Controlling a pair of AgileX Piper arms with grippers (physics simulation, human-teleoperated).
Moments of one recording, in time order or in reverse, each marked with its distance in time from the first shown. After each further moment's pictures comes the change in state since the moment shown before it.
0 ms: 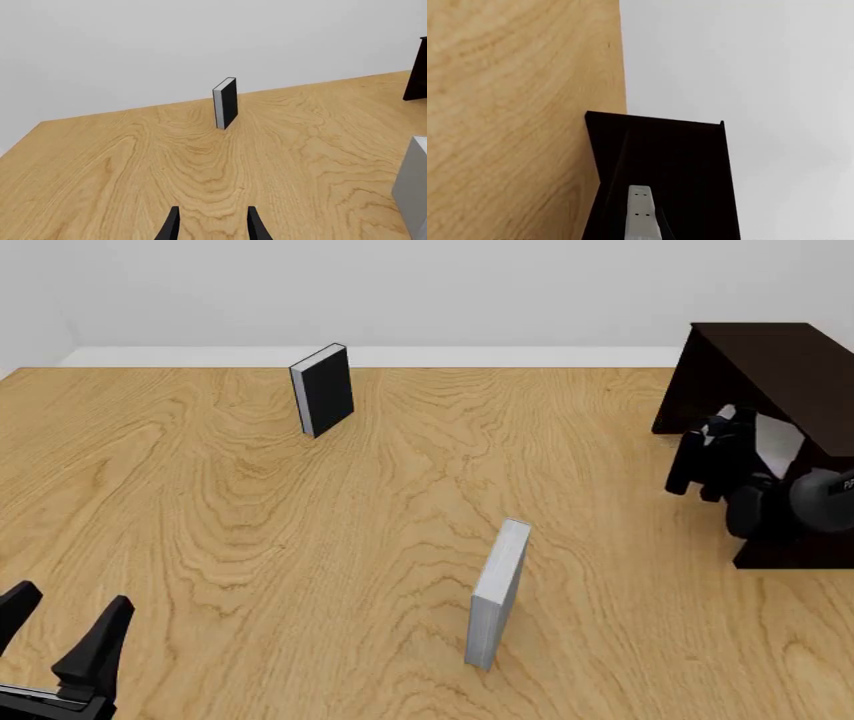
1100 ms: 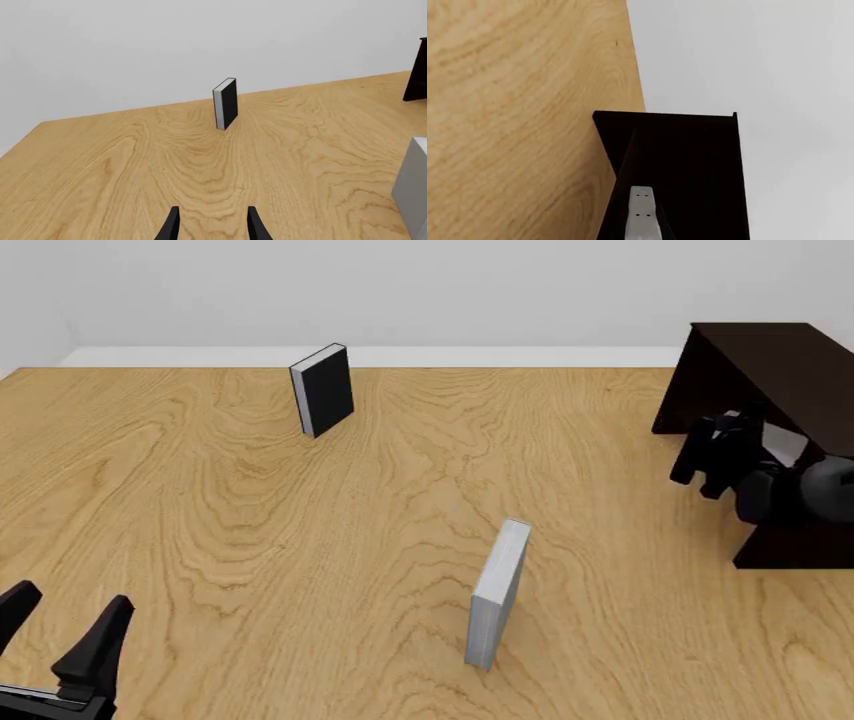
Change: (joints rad) left arm 0.000 0.000 0.000 -0.003 0.000; right arm -0.016 -0.021 -0.052 0.161 0.125
